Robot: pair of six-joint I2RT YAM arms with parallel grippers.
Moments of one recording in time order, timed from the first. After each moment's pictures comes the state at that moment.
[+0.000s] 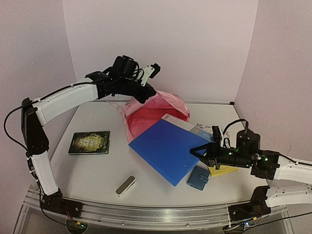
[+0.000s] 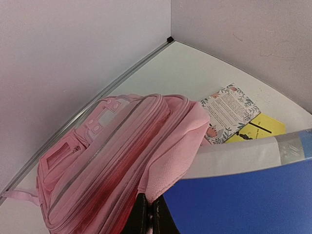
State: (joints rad) left arm -0.78 1.83 1.83 -0.48 0.10 0.12; right arm 0.91 0.84 0.49 0.04 -0.18 1.18
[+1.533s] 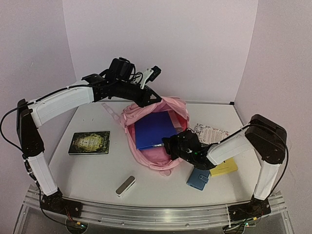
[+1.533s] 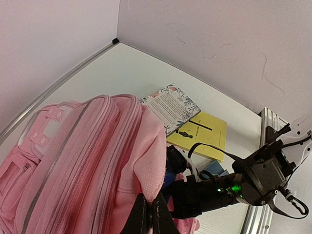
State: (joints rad) left arm -0.78 1.78 1.74 -0.44 0.40 -0.01; right arm 0.92 1.89 0.84 0.66 0.28 1.75
